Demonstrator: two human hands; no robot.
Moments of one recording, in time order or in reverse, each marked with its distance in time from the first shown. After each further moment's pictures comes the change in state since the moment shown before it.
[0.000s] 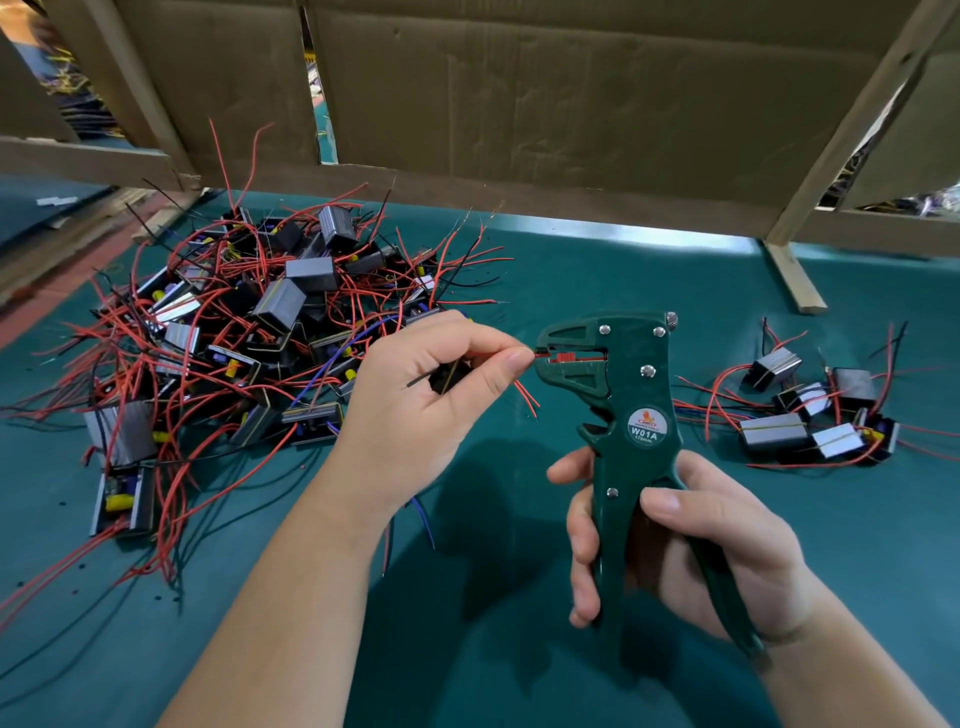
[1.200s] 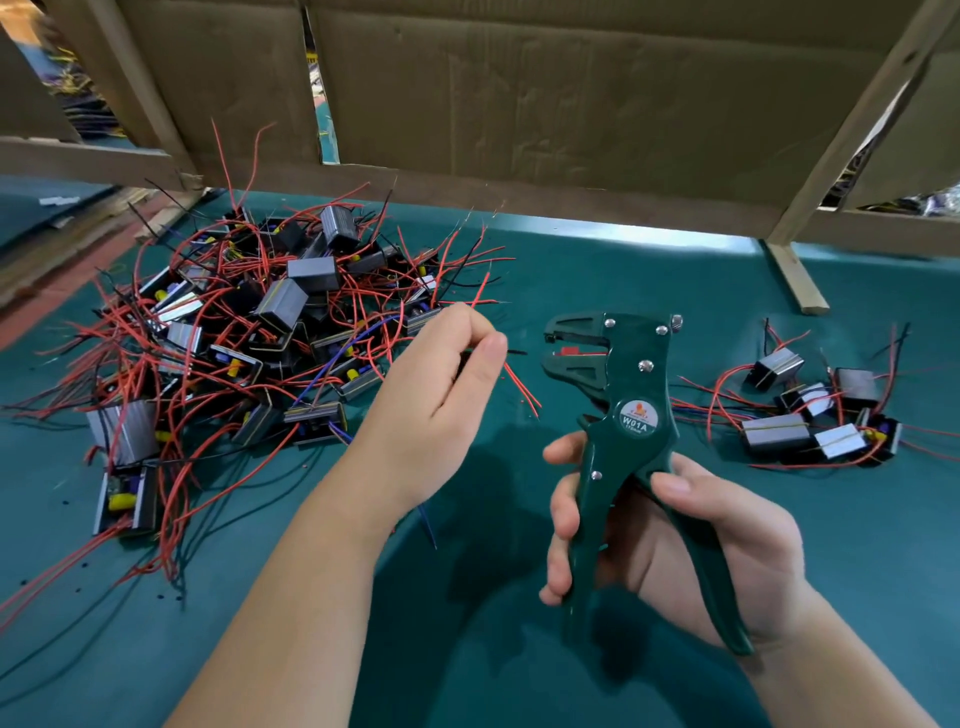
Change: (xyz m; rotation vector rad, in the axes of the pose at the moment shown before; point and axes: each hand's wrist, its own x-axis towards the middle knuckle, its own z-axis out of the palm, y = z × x) left_hand -0.003 -0.010 0.005 0.100 -0.089 -0.139; right_hand 0.006 0.002 0.005 0.176 -0.079 -0.022
